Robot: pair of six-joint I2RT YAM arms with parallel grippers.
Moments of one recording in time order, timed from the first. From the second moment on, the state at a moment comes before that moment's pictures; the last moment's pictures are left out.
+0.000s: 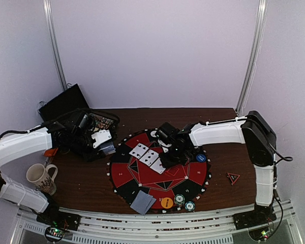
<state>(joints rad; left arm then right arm) -0.60 1.26 0.92 -0.62 -0.02 0.57 0.88 2.05 1.46 -0.63 0.06 0.40</state>
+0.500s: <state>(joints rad) -0.60 1.25 0.92 -0.61 -0.02 0.57 0.96 2.00 1.39 -0.68 0.02 0.38</state>
